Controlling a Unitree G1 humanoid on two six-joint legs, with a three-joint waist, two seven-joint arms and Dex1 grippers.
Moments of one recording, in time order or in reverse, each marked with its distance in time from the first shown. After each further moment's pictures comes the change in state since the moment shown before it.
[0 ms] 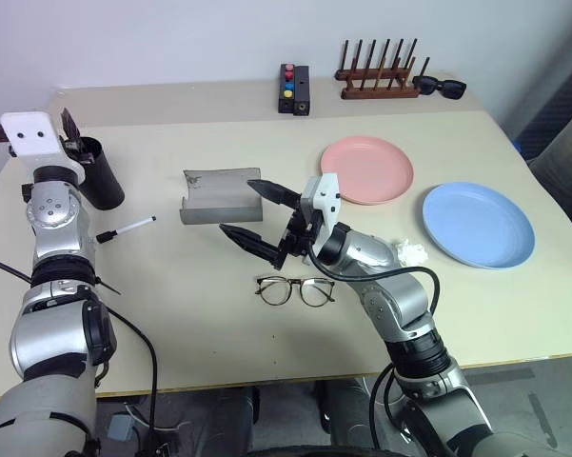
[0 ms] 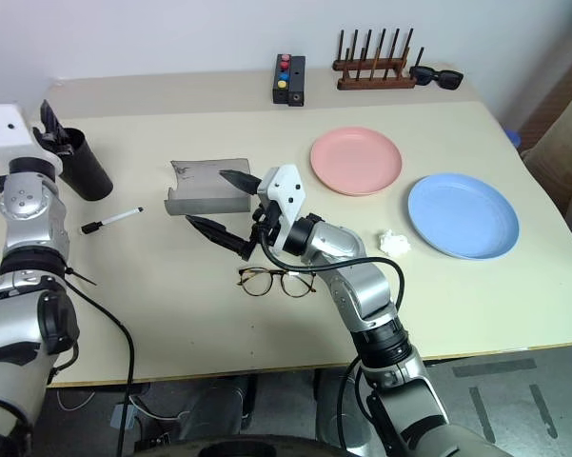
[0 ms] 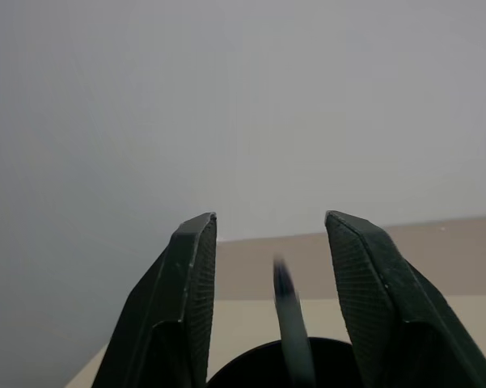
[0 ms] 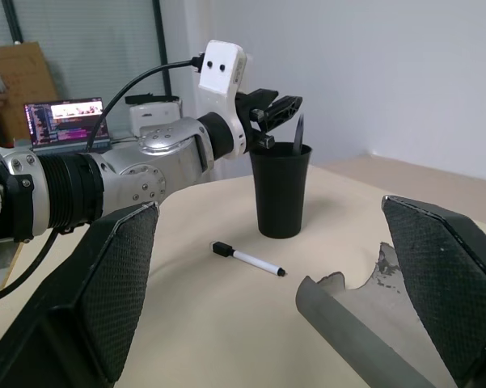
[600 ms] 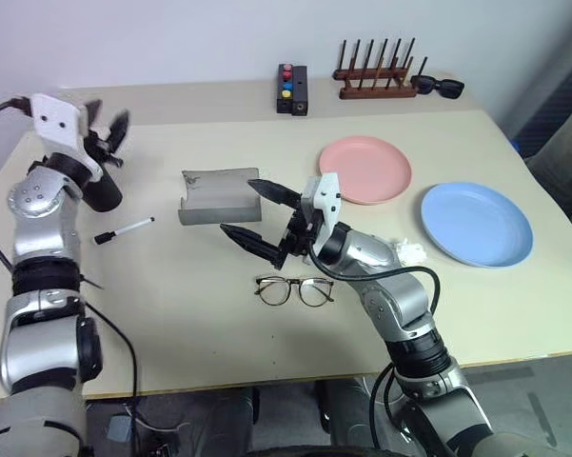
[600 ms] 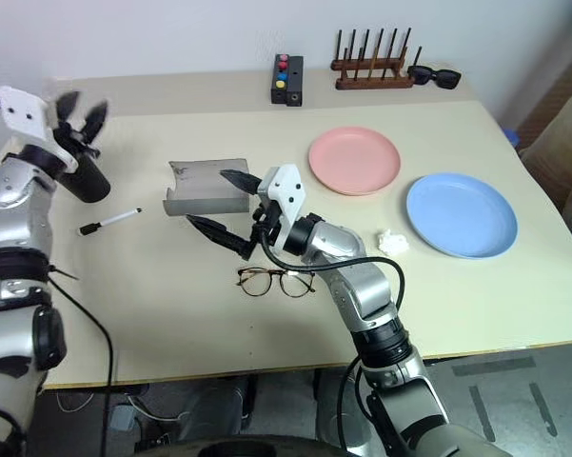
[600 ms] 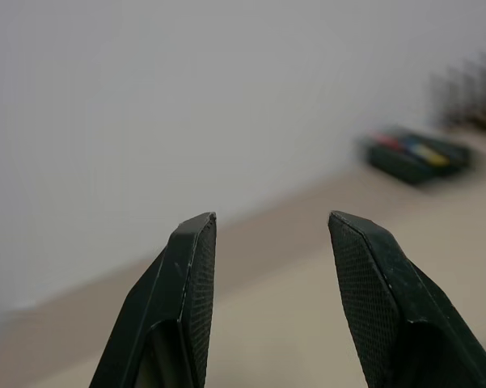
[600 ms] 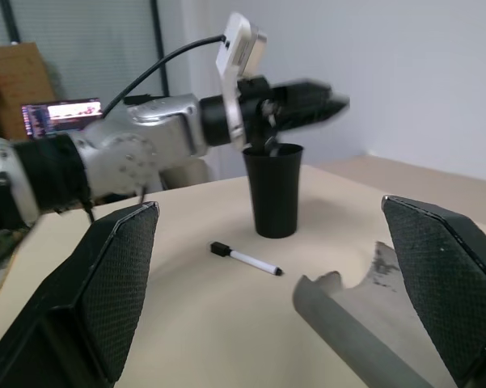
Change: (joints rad) left arm 0.119 0.085 -0.117 -0.376 -0.145 0.344 -0.607; right arm -0.001 -0.001 -0.005 0.000 0.000 0.001 0.000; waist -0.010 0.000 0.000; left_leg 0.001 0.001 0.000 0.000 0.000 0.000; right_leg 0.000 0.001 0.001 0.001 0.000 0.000
